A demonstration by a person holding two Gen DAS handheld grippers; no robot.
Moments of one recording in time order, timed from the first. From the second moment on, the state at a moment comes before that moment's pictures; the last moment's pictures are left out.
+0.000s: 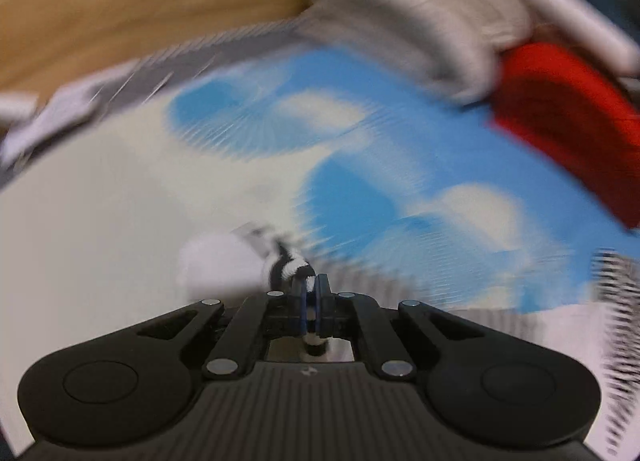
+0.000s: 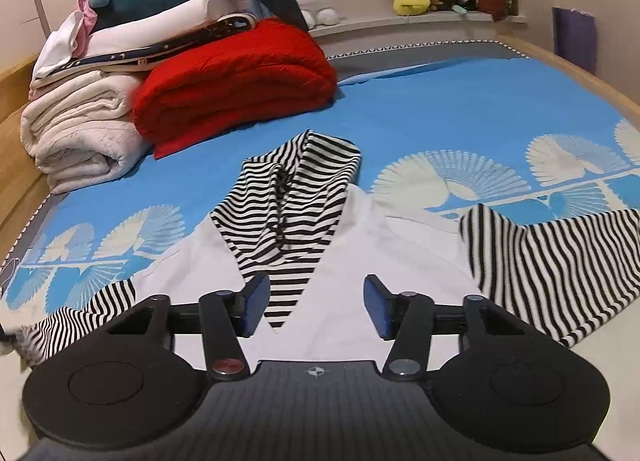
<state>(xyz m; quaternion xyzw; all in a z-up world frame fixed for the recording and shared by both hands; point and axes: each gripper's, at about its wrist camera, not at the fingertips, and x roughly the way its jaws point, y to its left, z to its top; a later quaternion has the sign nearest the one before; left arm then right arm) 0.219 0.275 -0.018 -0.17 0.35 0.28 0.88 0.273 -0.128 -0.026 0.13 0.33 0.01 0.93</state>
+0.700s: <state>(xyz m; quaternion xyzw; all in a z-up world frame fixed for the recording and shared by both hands) 0.265 0.045 -0.003 -0.14 0.43 -0.02 0.89 0.283 -0.190 -0.105 0.31 0.44 -0.07 0.84</state>
